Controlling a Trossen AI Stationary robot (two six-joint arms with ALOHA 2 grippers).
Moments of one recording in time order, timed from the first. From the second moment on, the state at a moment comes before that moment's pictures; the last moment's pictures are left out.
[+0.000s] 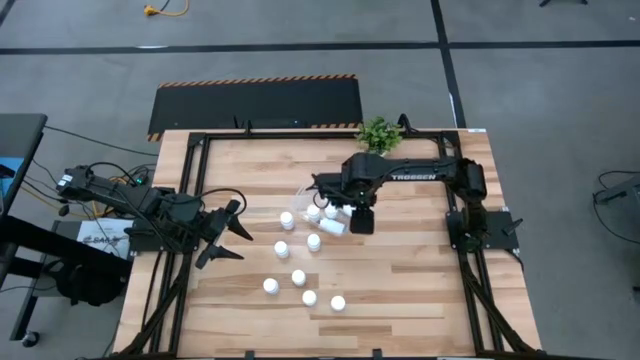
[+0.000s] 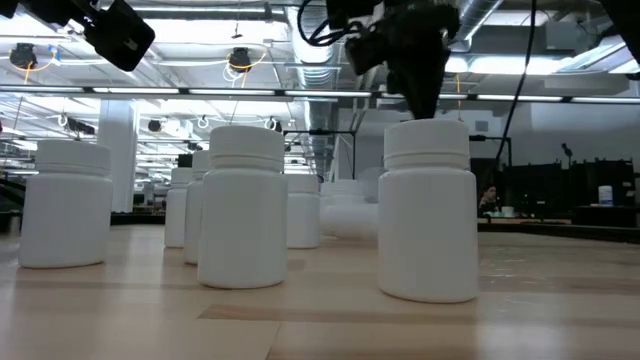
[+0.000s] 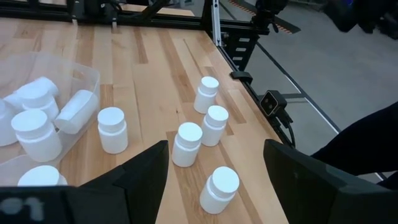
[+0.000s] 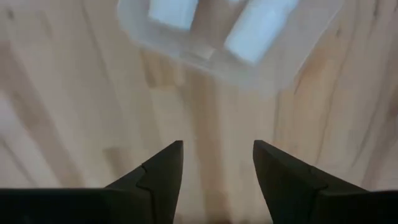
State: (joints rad) left arm -0.28 0.58 0.51 -0.29 0.12 -0.18; right arm -0.04 1.98 1.87 -1.58 -0.01 0.03
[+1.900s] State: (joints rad) left arm -0.28 0.58 0.51 -0.28 0.12 -0.17; right arm 0.47 2.13 1.88 -1.04 -0.07 0.38
